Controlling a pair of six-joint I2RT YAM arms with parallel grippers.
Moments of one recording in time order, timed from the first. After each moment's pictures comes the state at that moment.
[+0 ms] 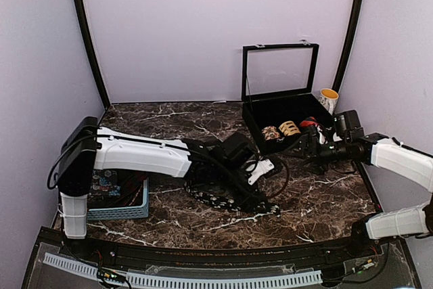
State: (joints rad) left arm -1.15 2.00 1.52 -0.37 0.33 -0.10; right arm 0.27 1.14 0.68 -0.38 -0.65 0.63
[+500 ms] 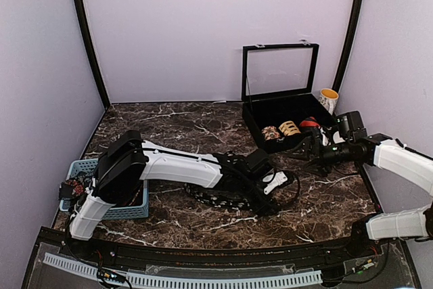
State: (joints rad) left arm -1.19 2.33 1.76 -0.34 0.27 -0.05; right arm 0.25 1.10 0.68 -0.45 -0.66 0.61
